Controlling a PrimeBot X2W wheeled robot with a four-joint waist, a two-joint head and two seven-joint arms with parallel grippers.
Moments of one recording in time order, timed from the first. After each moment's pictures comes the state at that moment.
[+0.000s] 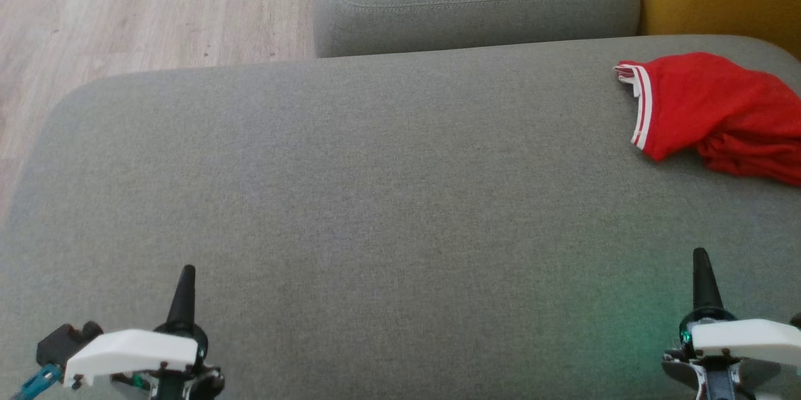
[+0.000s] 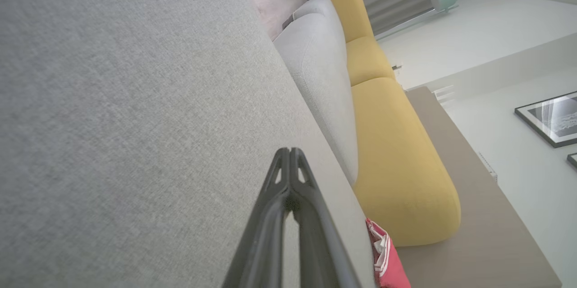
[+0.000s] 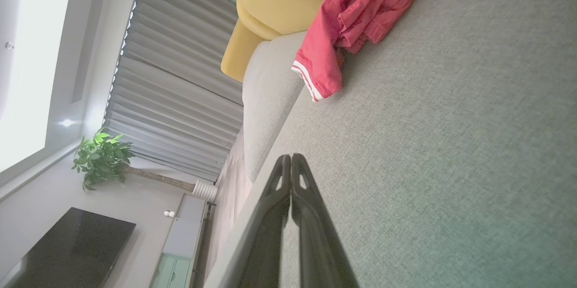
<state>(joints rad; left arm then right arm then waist) 0.04 0.05 0.00 0.27 -1.13 -0.06 0.00 0.04 -0.04 -0.11 0.27 1.09 0.12 0.00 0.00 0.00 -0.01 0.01</state>
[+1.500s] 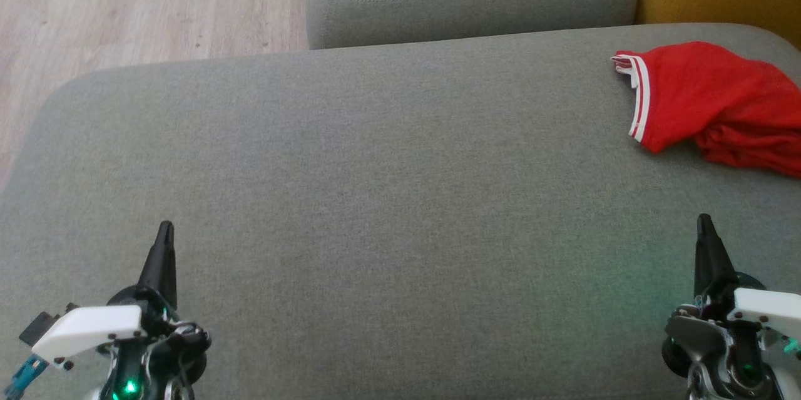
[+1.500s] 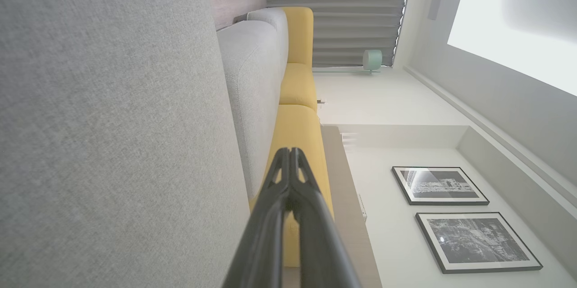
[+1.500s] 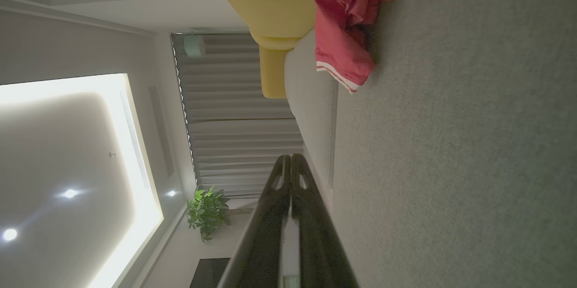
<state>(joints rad) -0.05 0.04 0.08 0.28 -1.60 -0.12 0.11 -0.05 -0.04 -0.13 0.28 1.60 0.12 0.11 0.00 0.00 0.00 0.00</state>
